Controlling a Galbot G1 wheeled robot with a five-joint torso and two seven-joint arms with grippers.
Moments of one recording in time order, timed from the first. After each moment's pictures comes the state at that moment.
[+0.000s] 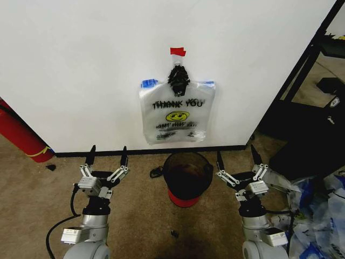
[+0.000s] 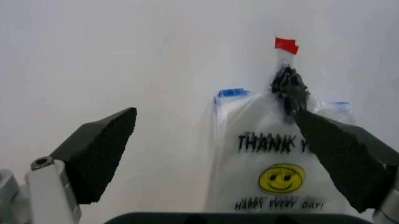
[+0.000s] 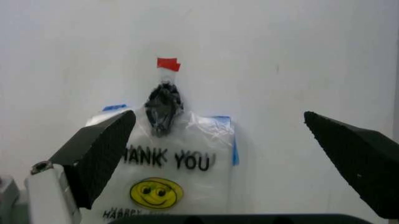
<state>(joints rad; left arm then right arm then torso) 1.62 -1.44 -0.55 -2.20 -0.21 -0.45 0.08 -1.59 1.61 0.57 2.11 0.05 0.59 -0.28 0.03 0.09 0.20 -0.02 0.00</state>
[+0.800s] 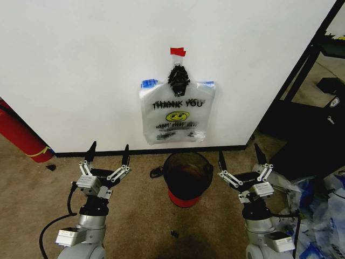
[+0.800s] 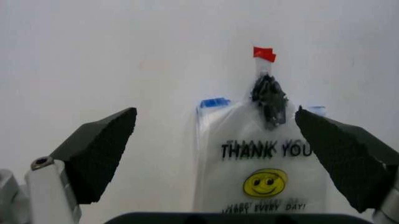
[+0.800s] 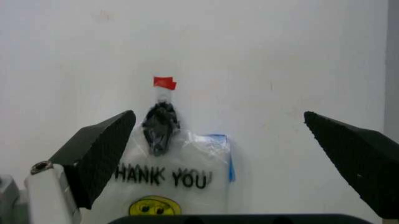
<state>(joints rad) 1.64 -1.38 -0.54 -2.27 -0.22 -0.41 0.09 -1.63 1.61 0.58 2.22 0.08 0.53 -0.27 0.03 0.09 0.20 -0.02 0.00</state>
